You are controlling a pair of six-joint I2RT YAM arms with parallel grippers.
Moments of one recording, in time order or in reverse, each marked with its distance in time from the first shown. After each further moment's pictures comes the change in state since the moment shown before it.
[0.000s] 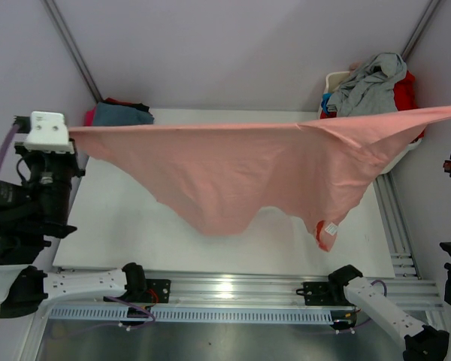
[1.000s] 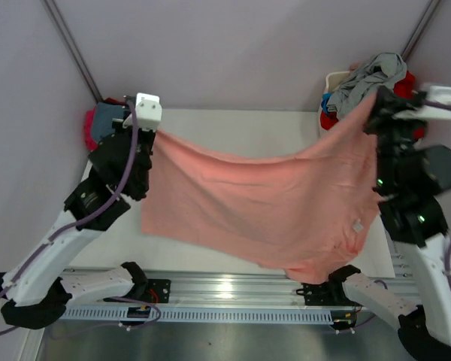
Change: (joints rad) left arm 0.278 0.190 -0.117 -0.064 0.317 -0.325; right arm -0.005 0.134 -0.188 0.030 0.037 0.014
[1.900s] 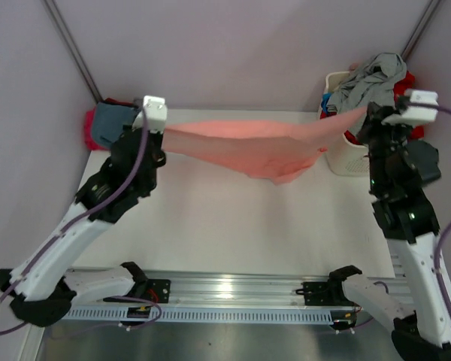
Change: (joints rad) left arm 0.223 0.161 -0.029 -0.093 0.143 -0.262; right arm -0.111 0.126 -0.091 -0.045 -0.055 0.073
